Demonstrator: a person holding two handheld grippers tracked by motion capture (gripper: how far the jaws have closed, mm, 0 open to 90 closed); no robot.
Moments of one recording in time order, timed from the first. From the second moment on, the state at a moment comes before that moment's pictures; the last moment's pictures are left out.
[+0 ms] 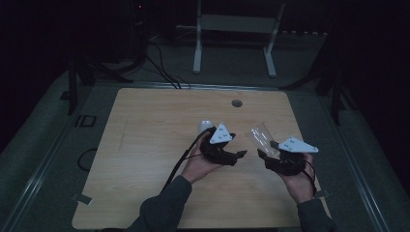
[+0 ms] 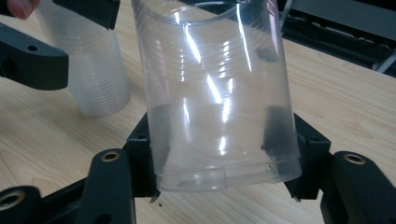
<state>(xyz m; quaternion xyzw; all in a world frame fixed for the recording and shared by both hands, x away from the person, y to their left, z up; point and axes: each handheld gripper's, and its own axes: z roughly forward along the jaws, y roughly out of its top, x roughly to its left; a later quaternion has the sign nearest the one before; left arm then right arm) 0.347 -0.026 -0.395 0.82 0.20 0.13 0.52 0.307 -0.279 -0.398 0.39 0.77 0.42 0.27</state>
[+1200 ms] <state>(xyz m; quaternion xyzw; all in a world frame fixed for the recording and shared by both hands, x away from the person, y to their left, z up) 0.355 -0.031 -0.383 0.80 0.23 0.09 0.55 0.307 -0.276 -0.404 0.42 0.73 0.46 0.29</state>
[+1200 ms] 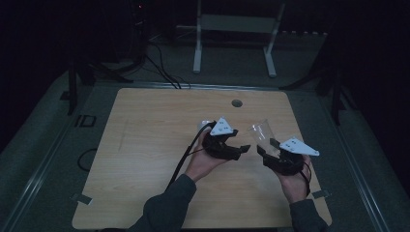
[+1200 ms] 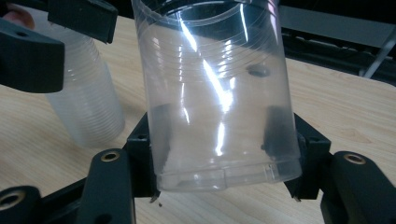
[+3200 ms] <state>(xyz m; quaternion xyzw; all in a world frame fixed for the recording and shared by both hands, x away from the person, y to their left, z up) 0.369 -0.052 -0.371 0.77 0.26 0.02 0.58 0.304 -0.270 -0.399 0.41 0.70 0.49 0.31</state>
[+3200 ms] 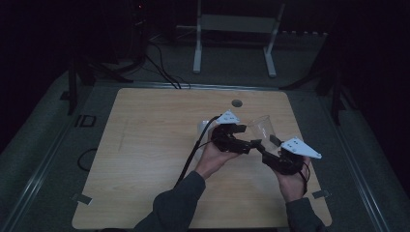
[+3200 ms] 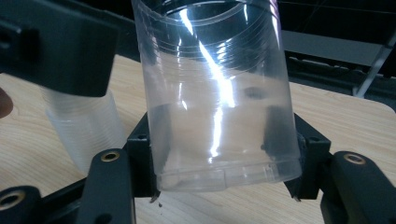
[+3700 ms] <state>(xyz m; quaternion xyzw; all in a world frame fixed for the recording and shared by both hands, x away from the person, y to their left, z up) 0.372 -0.059 -0.372 0.76 0.26 -0.01 0.59 0.302 -0.267 -0.399 0.40 0.70 0.49 0.31</state>
